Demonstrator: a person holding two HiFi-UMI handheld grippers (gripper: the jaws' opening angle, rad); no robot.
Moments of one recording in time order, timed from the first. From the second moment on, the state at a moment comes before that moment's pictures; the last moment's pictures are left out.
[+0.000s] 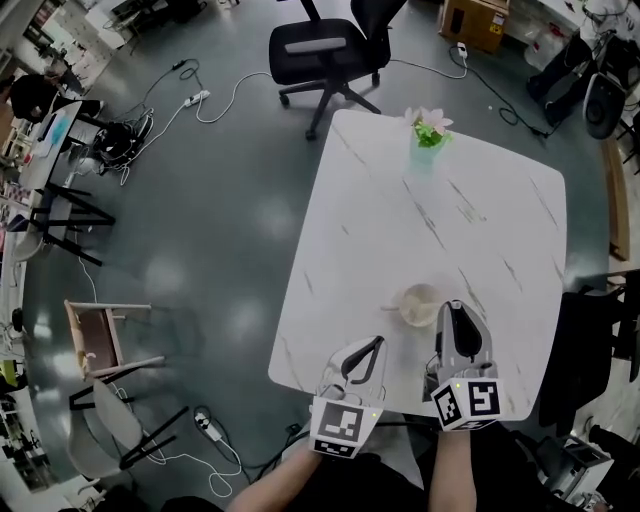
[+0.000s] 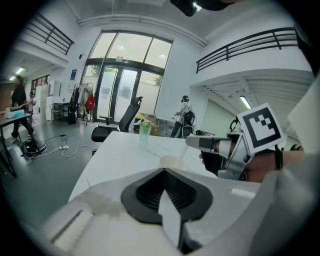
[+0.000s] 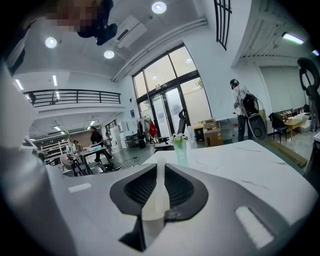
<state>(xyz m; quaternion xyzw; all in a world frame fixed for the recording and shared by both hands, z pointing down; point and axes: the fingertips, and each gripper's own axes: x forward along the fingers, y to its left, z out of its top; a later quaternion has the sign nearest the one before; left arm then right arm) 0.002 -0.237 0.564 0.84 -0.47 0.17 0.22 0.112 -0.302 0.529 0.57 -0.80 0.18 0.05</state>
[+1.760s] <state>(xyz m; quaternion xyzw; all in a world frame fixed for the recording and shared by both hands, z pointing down) 0.019 -0.250 0.517 0.85 -0.47 0.14 0.18 0.147 -0.272 0.503 0.61 -0.77 0.18 0.01</state>
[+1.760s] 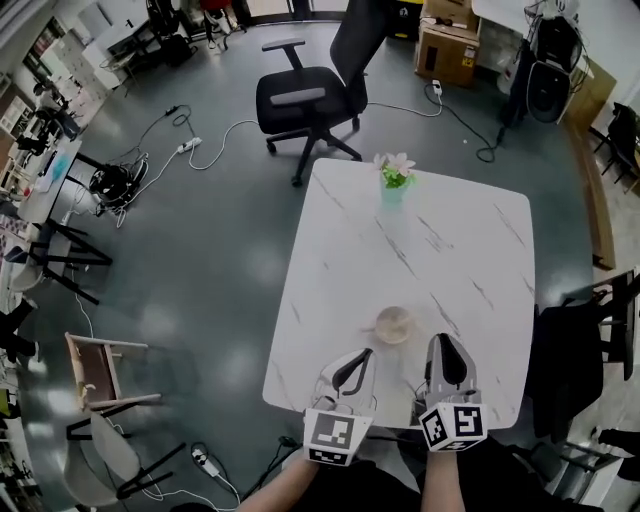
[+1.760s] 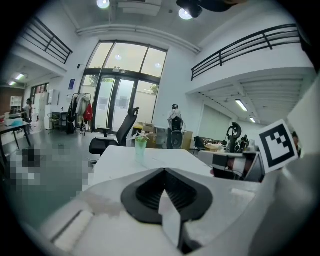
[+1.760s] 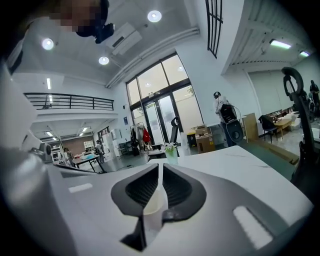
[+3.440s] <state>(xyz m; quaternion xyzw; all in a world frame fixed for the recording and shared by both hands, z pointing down) 0.028 -0.234 0.410 0.85 -0.52 0.05 0.07 0.132 -0.228 0.406 0.56 -0.82 0.12 -0.04</state>
